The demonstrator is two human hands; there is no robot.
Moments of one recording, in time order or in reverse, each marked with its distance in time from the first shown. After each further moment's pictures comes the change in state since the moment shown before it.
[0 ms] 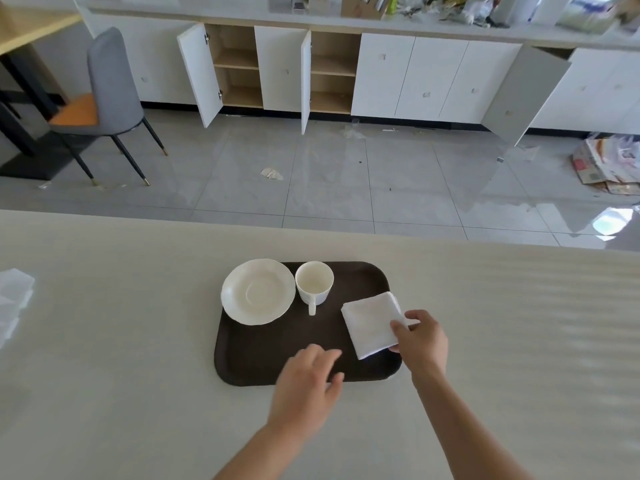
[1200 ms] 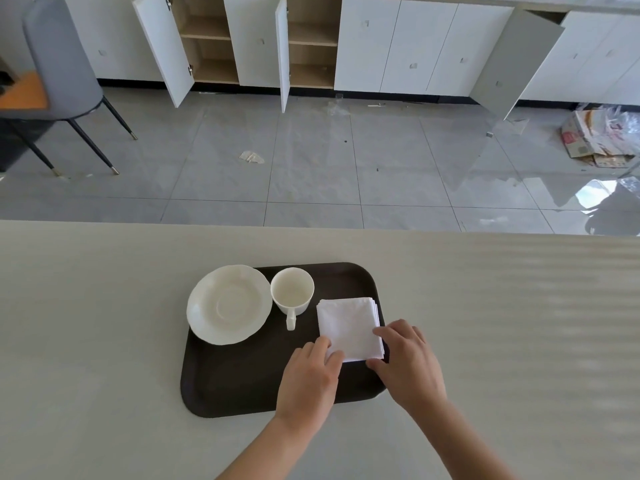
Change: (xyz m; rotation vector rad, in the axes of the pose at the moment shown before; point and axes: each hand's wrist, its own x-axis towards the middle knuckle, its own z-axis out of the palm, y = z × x) left_hand 0.056 0.004 0.041 0.178 0.000 0.136; right_hand 0.010 0.018 -0.003 -0.608 -0.183 -0.485
